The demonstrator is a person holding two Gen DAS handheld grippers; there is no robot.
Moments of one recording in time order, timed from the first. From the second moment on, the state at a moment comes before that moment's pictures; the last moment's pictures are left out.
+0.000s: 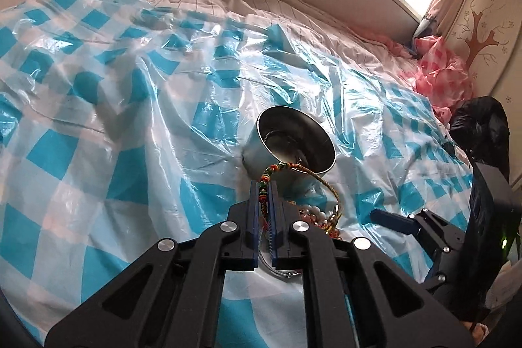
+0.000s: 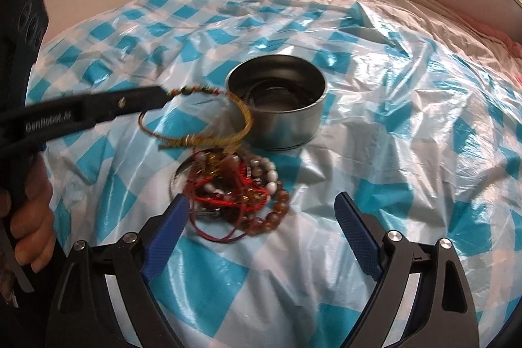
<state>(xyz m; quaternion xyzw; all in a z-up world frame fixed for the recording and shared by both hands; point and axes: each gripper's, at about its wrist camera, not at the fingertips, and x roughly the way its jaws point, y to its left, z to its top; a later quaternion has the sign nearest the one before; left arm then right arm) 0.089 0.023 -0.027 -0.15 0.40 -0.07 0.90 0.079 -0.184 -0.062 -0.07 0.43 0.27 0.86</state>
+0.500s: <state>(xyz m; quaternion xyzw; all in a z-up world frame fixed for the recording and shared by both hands) 0.088 0.030 -0.026 -0.15 0.40 -0.07 0.90 0.086 -0.178 -0.072 -0.07 0.45 0.28 0.85</state>
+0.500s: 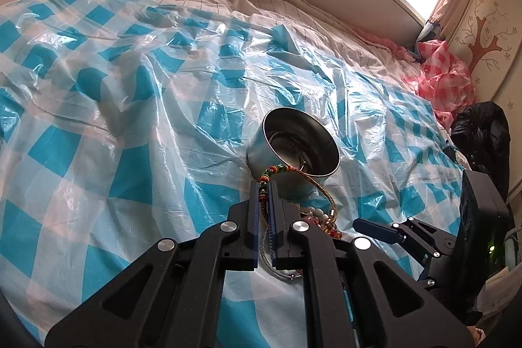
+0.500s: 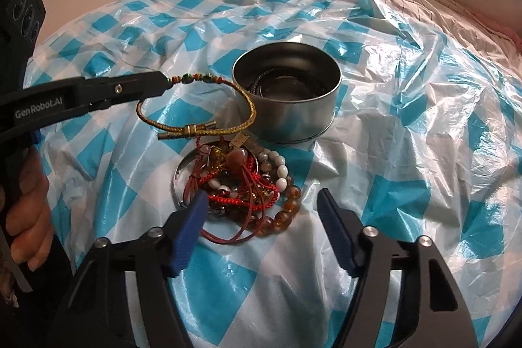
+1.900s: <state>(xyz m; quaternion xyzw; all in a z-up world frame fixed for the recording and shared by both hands) 0.091 0.030 -0.029 -0.14 0.40 -0.06 0.90 0.086 -0.191 -0.067 -0.03 0.45 0.29 0.85</state>
